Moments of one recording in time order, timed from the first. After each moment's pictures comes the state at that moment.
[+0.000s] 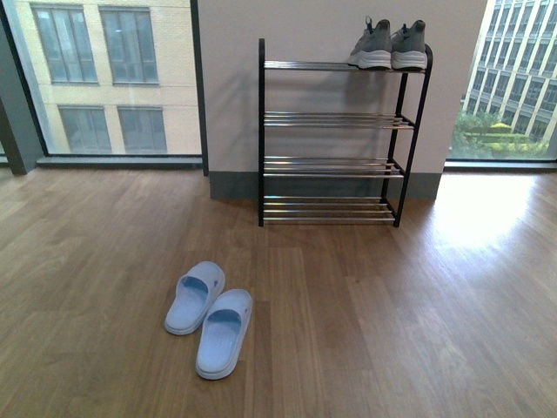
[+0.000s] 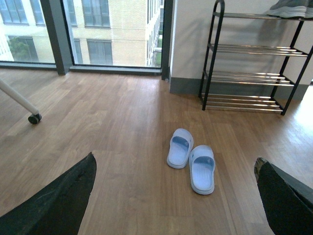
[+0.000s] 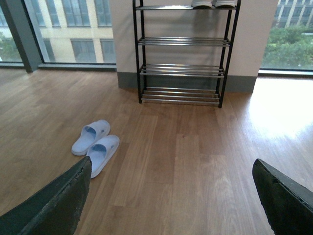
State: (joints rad) left arm 0.00 0.02 0.02 0.00 0.00 -0.01; right arm 0.00 0.00 0.02 0.00 0.00 0.00
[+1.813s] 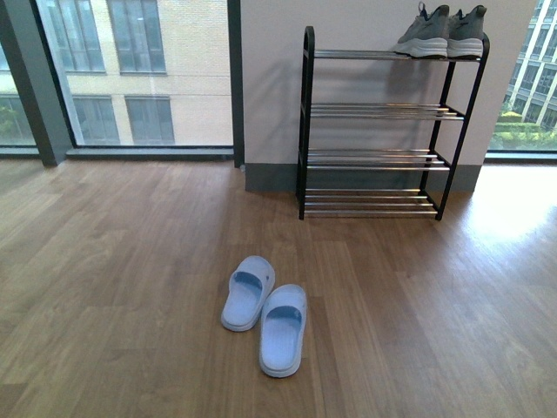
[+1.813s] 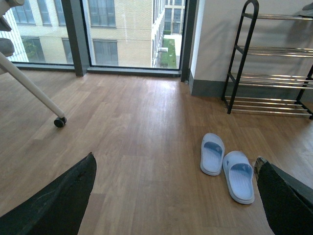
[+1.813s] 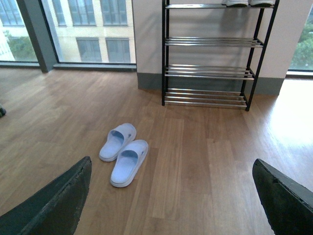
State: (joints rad) left arm 0.00 0.02 0.02 0.00 0.00 -0.01; right arm 0.00 0.00 0.02 0.00 0.00 0.00
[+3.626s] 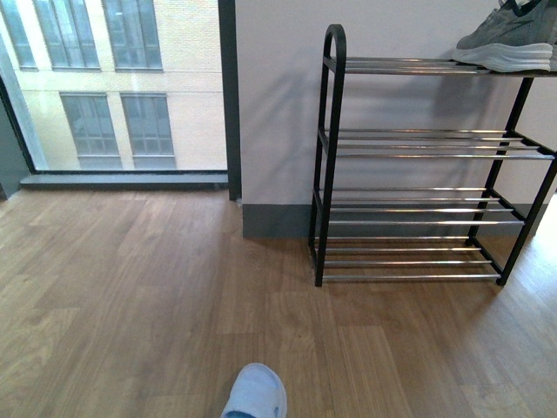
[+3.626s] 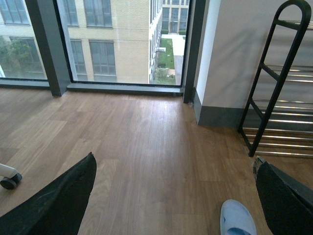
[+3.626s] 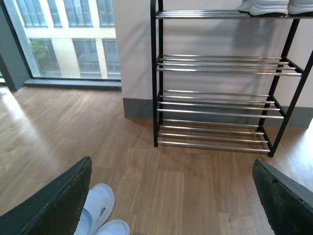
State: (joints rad) left arm 0.00 0.02 0.02 0.00 0.00 -0.01; right arm 0.00 0.00 0.02 0.00 0.00 0.00
